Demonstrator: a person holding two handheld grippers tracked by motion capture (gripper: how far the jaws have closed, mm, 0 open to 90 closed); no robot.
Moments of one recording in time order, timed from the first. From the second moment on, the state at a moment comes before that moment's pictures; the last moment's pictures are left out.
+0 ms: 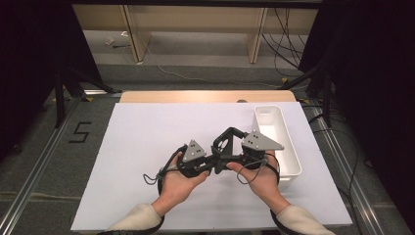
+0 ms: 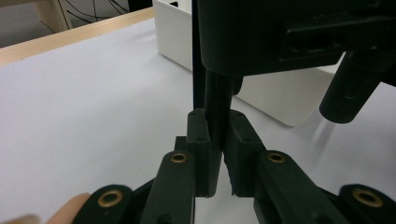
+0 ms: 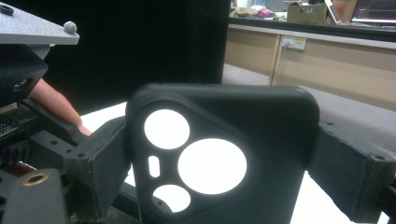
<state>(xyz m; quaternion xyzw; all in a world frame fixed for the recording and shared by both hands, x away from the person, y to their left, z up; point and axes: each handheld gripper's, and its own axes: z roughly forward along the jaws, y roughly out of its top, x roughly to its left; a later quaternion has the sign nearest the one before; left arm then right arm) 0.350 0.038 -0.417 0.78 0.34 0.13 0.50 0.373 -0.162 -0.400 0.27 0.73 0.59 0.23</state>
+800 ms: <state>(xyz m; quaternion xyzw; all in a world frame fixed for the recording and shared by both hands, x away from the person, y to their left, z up) 0.350 0.037 -0.417 0.78 0.33 0.15 0.51 0.374 -0.162 -0.399 0.28 0.72 0.59 0.24</state>
